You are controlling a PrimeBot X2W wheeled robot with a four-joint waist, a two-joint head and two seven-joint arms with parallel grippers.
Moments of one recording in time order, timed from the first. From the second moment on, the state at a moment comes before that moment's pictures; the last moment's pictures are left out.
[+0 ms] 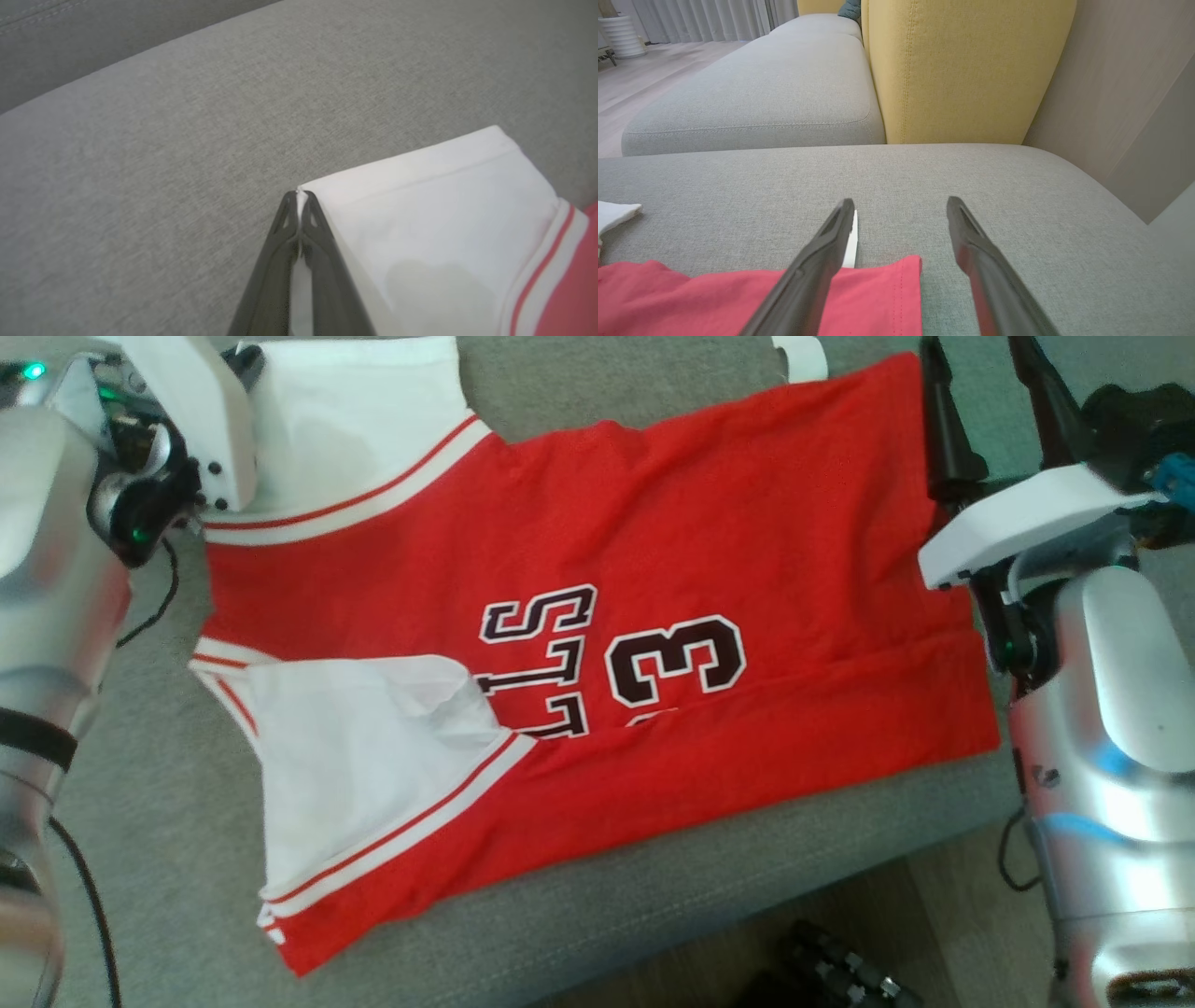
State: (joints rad) left arm -1.16 0.40 -0.80 0.89 -0.74 -0.13 0.31; right arm -0.67 -0.09 0.05 0.42 0.14 0.13 -0.01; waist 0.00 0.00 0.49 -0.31
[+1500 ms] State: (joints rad) left arm -1.14 0.35 -0.94 0.80 -0.88 -0.13 0.04; right arm -0.92 -0.33 0.23 0.99 0.33 0.13 0.19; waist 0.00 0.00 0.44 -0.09
